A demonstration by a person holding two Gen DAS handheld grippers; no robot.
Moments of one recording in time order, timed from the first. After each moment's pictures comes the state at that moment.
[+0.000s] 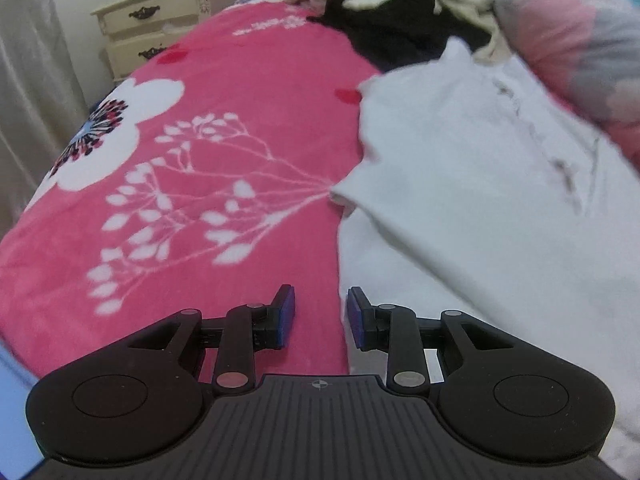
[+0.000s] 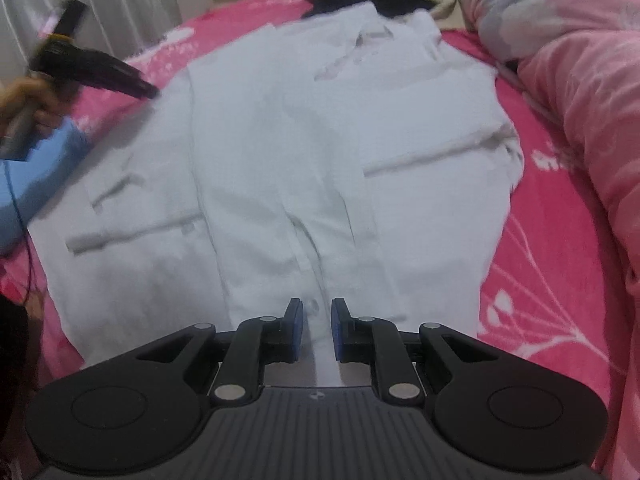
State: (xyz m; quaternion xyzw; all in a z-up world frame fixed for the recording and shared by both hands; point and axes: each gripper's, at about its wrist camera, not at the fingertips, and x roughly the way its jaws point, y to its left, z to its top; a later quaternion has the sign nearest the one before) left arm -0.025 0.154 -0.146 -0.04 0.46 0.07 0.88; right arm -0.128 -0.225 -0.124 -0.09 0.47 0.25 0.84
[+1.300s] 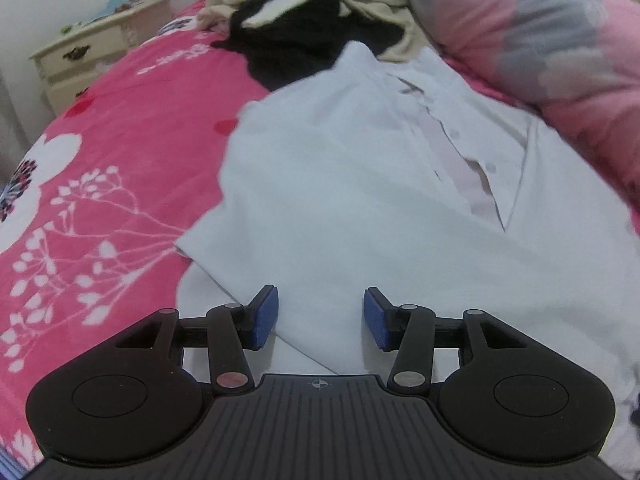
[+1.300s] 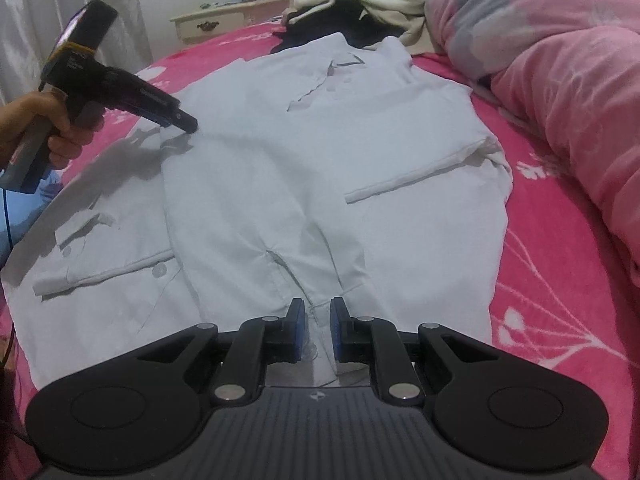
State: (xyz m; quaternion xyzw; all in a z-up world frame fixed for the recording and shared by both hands) left arm 0.008 0.084 -0.141 -0.02 0.44 0.00 0.90; right arm -0.124 -0.221 -0.151 -0.06 0.42 0.20 0.88
